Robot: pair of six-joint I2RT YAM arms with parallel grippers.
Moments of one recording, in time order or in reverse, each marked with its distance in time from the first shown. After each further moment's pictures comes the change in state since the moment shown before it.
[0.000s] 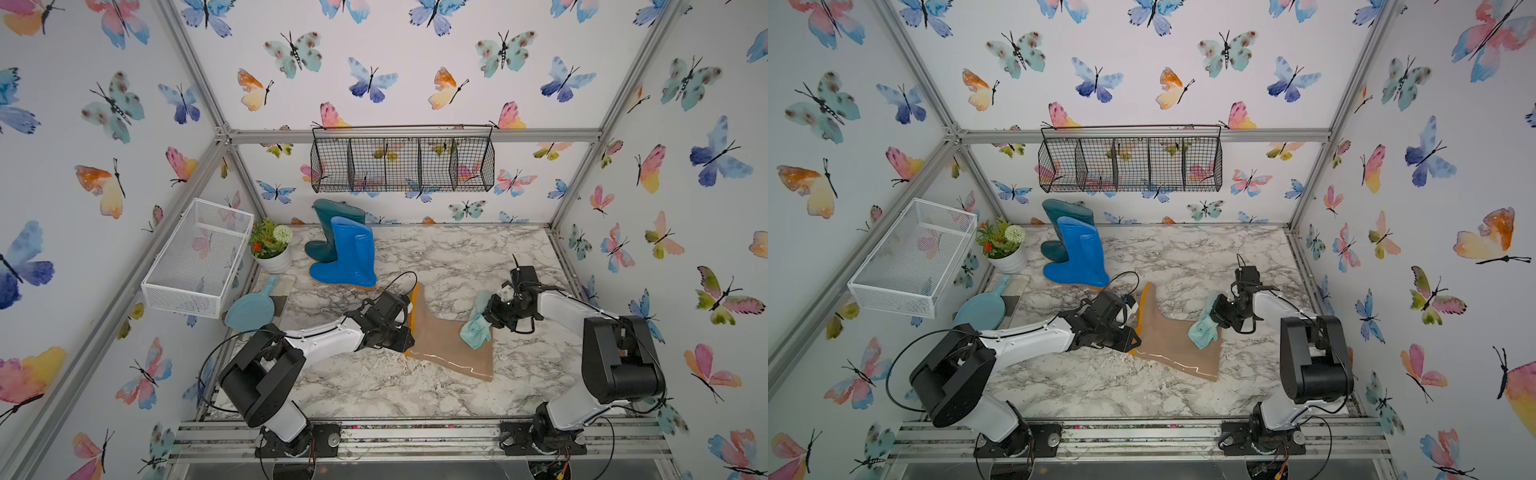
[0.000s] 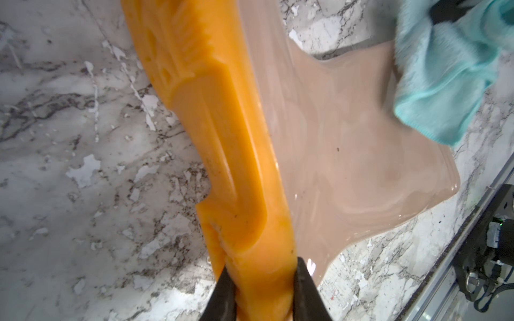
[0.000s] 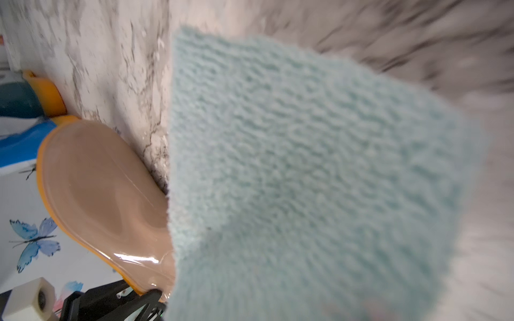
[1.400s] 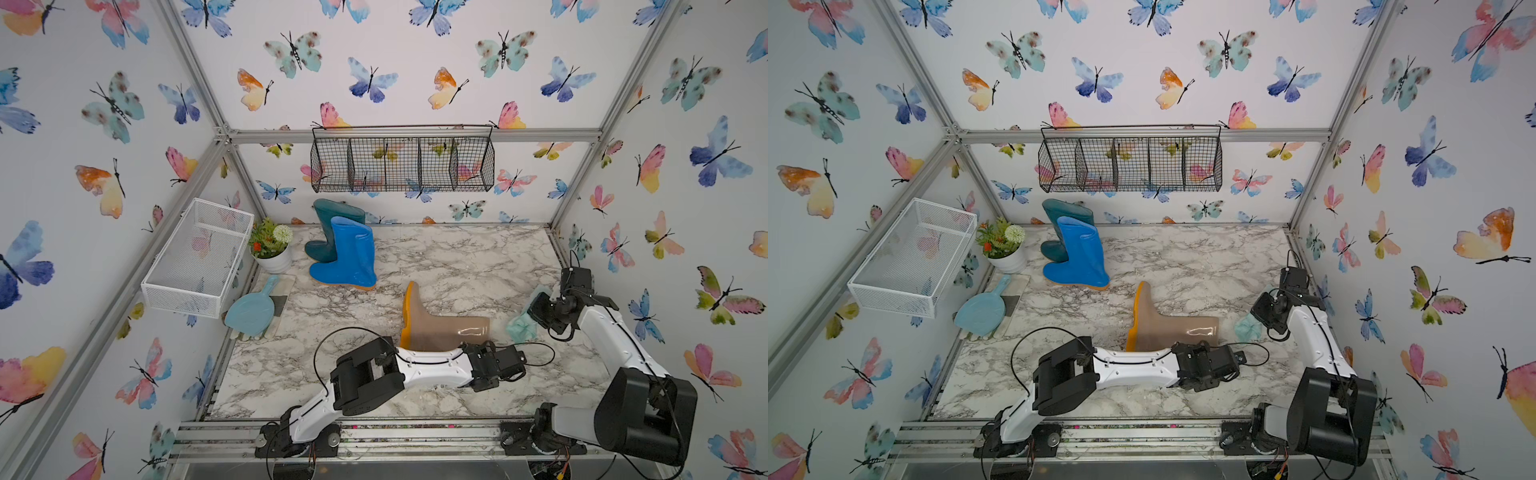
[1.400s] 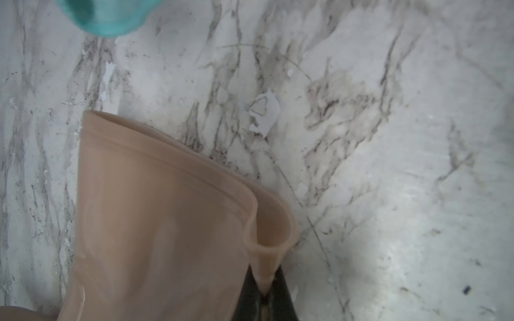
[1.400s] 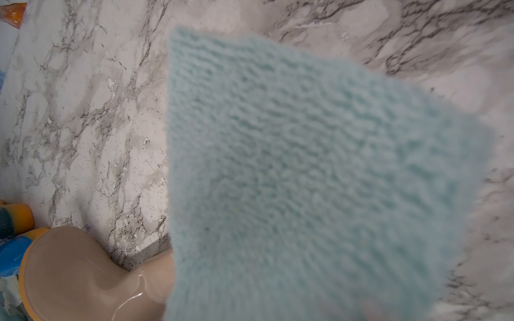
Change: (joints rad) left arm -0.547 0.603 0.812 -0.298 -0.579 0.479; right arm -0.251 -0.264 -0.019 -0.129 0.279 -0.062
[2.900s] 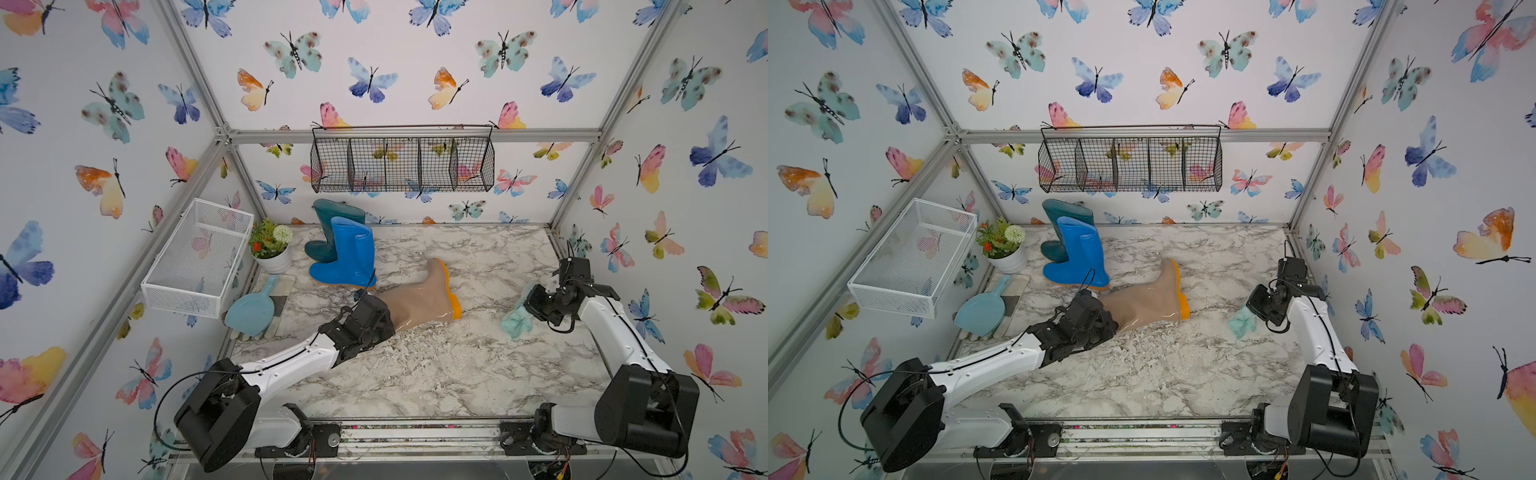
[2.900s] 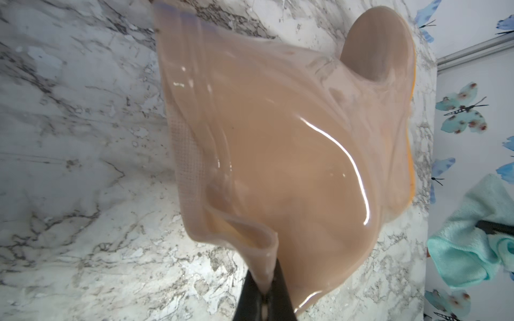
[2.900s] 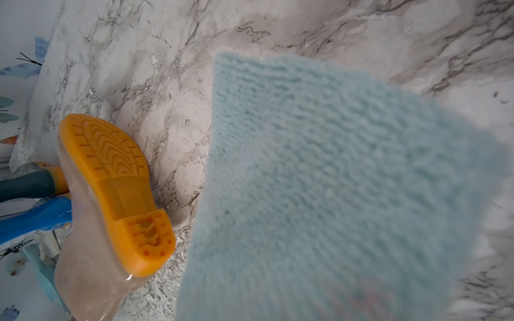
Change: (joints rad) left arm 0.571 -0.900 -0.984 0.388 0.322 -1.121; right arm 0.047 0.036 0.126 -0.096 -0.088 -0.033
